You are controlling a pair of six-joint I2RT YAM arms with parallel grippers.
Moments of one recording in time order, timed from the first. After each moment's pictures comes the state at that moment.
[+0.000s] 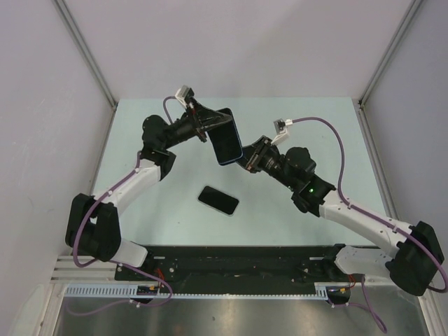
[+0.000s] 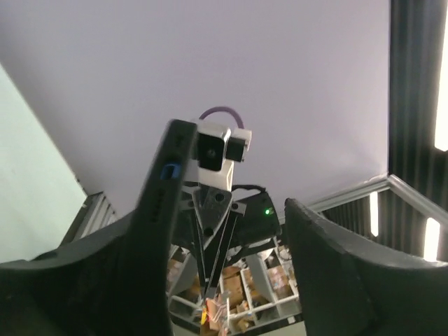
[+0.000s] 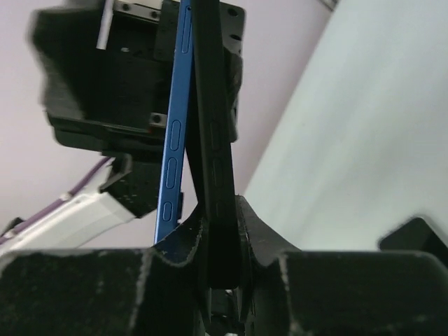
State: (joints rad) left arm -0.37 1.44 1.01 0.81 0.82 -1.64; right arm 0.79 1.18 0.86 0.41 -0.08 0.99
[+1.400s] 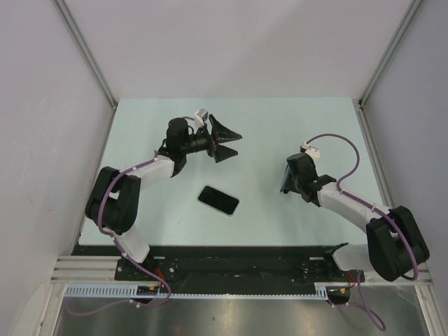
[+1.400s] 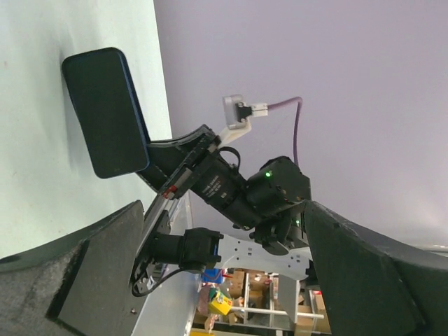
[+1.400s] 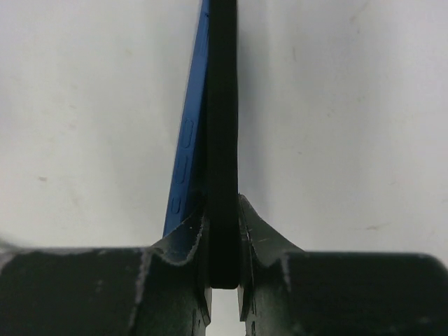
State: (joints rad) left arm -0.37 1.70 0.99 0.56 0.85 -1.38; right arm 0.47 1.28 0.69 -0.21 0.30 0.68
